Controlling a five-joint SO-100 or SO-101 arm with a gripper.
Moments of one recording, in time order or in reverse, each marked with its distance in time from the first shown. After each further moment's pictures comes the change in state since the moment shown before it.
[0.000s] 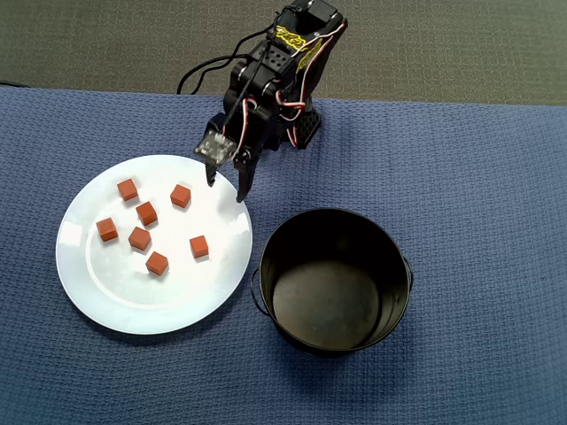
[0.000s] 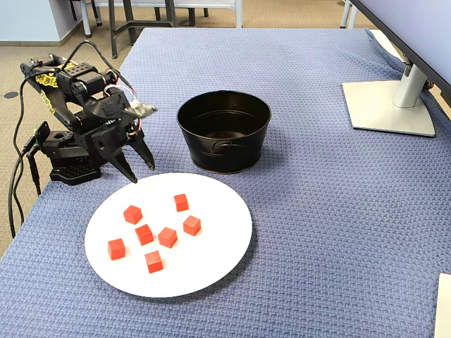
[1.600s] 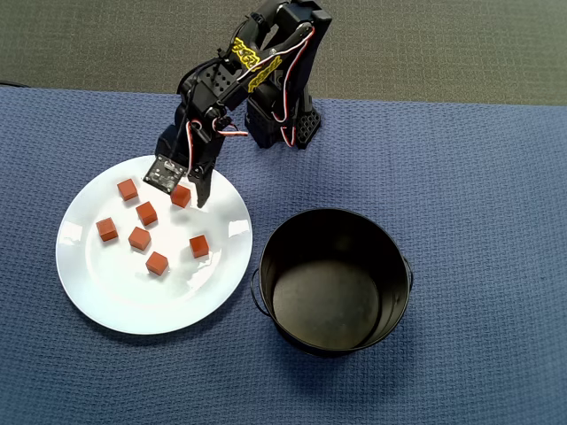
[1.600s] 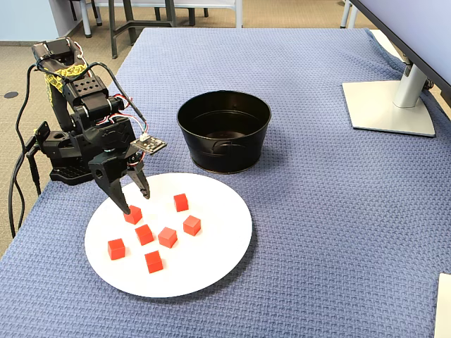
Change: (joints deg) arm 13.8 -36.1 -16.8 -14.2 -18.5
